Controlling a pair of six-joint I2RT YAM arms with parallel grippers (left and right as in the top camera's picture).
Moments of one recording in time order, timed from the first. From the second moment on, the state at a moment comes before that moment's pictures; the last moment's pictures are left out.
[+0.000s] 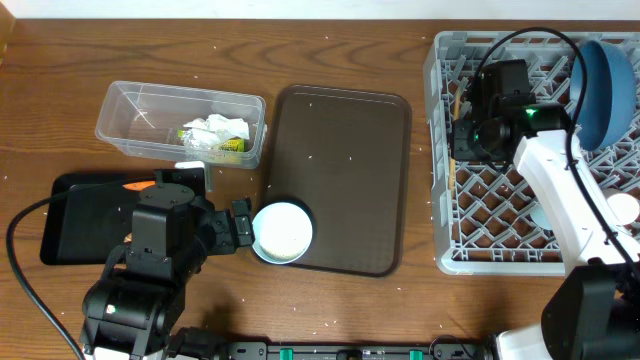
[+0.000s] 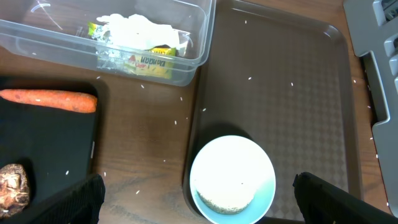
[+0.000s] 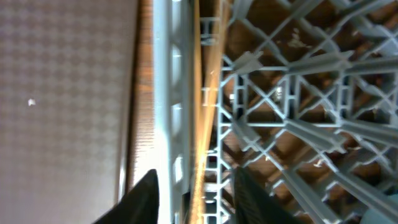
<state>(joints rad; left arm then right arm) -0.22 0.77 0.93 -0.96 -0.01 -0.30 0.11 1.65 1.32 -0.88 -0.04 0.15</state>
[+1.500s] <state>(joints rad) -0.72 1.65 0.89 -0.68 0.00 -0.38 0.11 1.06 1.33 -1.08 -0.26 0.31</state>
